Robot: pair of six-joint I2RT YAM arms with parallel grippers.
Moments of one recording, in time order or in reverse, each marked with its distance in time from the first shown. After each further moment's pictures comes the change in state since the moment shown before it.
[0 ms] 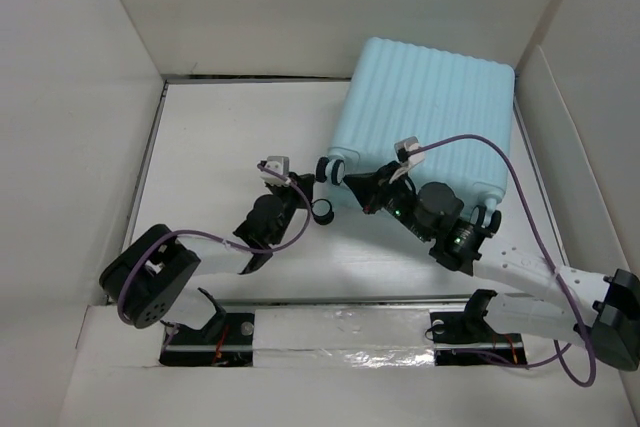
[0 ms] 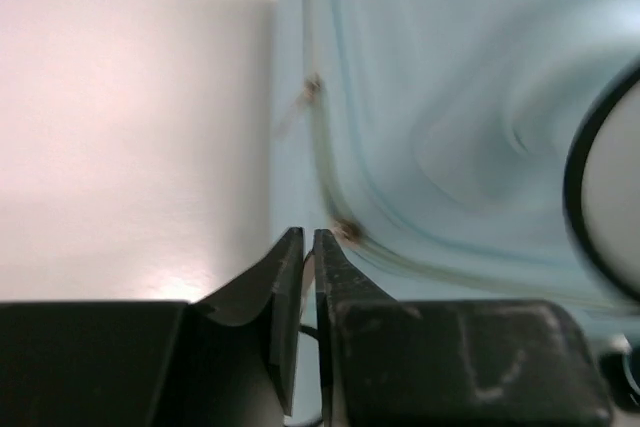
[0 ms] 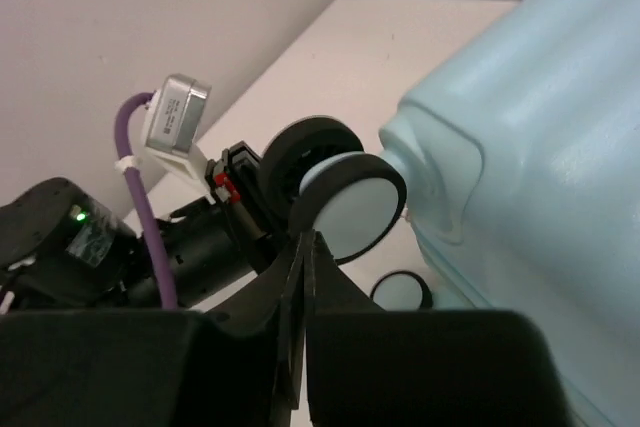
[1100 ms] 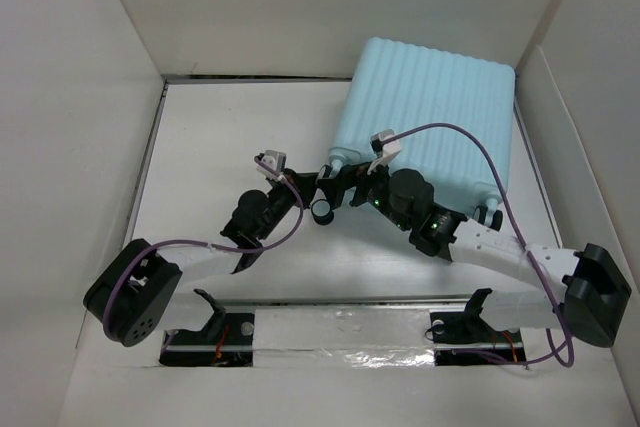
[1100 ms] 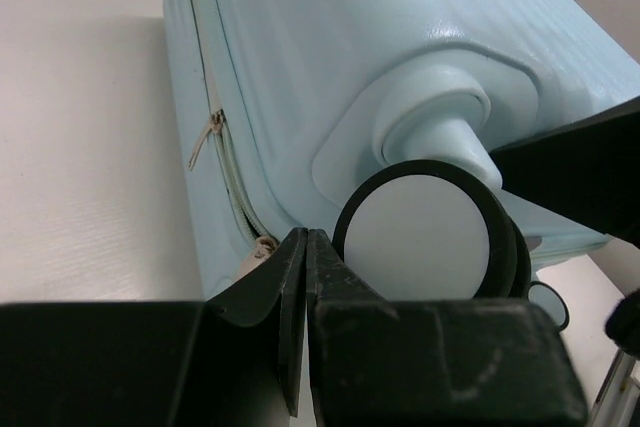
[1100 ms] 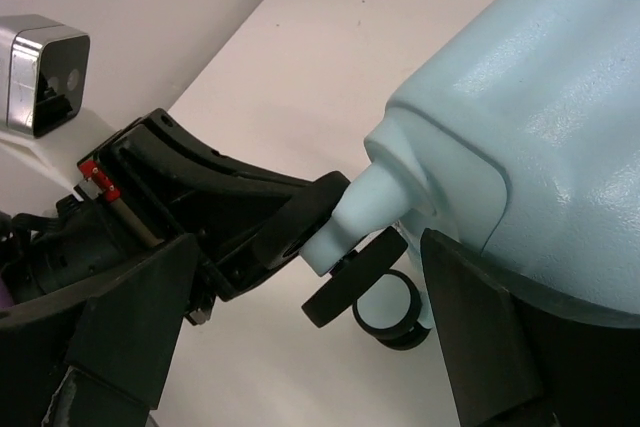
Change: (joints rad) left arm 0.111 -0.151 -0.015 -0.023 0.323 -0.045; right arm 0.018 0.153 0.103 -0.026 0.036 -0.001
